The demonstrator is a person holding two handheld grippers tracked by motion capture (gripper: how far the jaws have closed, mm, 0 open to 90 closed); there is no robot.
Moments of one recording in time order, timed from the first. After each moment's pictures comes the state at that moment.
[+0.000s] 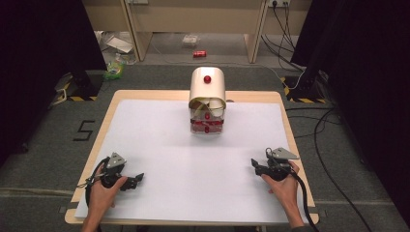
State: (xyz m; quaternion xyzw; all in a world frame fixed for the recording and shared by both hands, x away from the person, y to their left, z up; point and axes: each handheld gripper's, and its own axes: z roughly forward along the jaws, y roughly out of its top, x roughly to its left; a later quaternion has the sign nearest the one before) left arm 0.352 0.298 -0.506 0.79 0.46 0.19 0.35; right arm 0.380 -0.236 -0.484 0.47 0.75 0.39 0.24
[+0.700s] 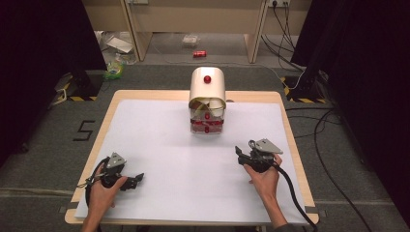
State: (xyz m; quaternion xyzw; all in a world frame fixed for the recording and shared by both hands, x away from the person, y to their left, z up) left arm 0.352 0.299 -0.506 0.79 0.46 0.19 0.35; right arm 0.391 -0.175 -0.459 0.45 0.73 0.44 0.28
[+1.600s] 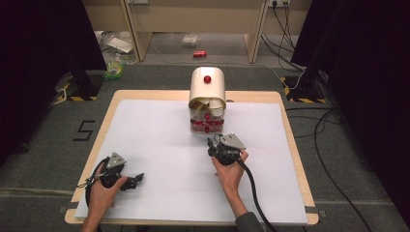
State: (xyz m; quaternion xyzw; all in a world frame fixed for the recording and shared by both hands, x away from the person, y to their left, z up) left arm 0.352 0.298 -0.506 0.79 0.46 0.19 0.35; right arm 0.412 -0.079 -0.471 0.46 0.70 0.46 0.29
